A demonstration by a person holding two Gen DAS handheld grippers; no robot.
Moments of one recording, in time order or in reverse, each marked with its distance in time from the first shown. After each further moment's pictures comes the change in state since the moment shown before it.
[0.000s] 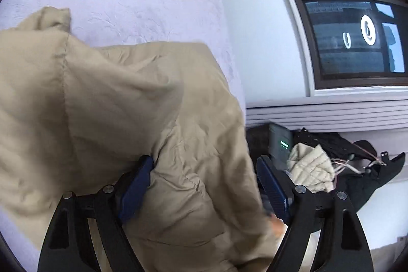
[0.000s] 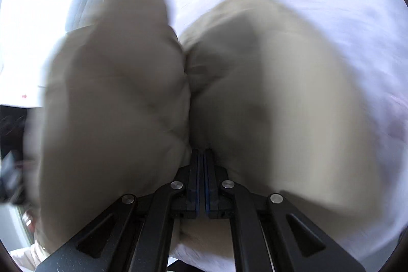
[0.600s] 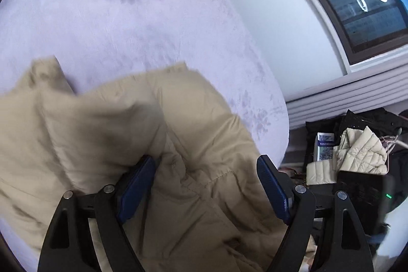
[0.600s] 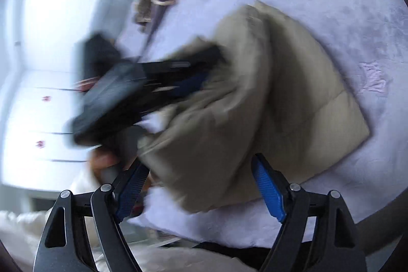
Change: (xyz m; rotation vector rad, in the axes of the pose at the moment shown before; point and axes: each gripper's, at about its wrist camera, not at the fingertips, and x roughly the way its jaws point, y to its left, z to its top) left arm 0.037 -0.026 0.024 0.236 -0.083 0.274; right arm -0.057 0.025 -0.052 -0.026 -0.053 0.077
